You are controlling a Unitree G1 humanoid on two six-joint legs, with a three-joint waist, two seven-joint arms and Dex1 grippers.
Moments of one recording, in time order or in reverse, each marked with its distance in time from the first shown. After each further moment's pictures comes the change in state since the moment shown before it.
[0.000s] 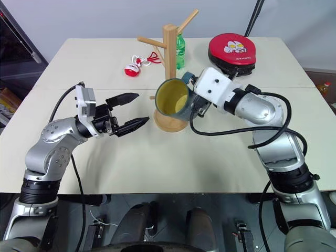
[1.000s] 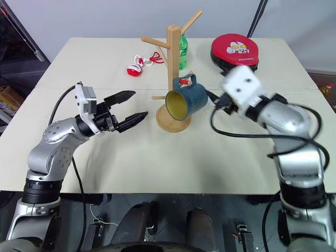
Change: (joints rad) left arm 0.030 -0.036 0.031 0.071 0.048 -0.010 0.128; right arm 0.332 0.104 -0.426 -0.140 0.194 0.122 -0.010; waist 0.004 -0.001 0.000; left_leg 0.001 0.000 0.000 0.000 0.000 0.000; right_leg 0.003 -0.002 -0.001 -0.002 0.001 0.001
